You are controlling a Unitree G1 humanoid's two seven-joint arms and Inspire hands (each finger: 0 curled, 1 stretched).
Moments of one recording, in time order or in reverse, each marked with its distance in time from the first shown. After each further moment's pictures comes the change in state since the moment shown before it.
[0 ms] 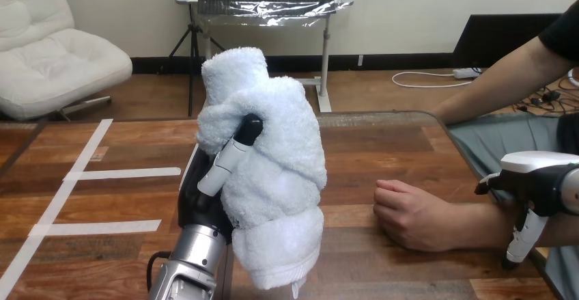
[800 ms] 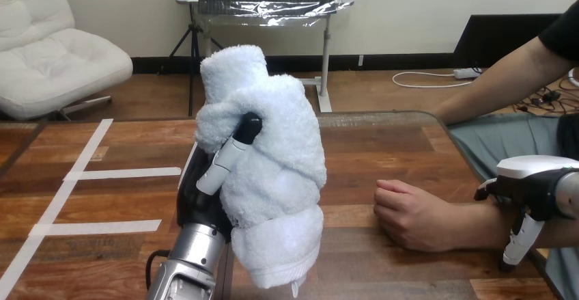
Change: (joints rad) left arm 0.003 0.000 0.000 -0.022 0.000 0.000 0.004; right arm -0.011 0.002 0.044 0.047 -0.016 -0.030 -0.048
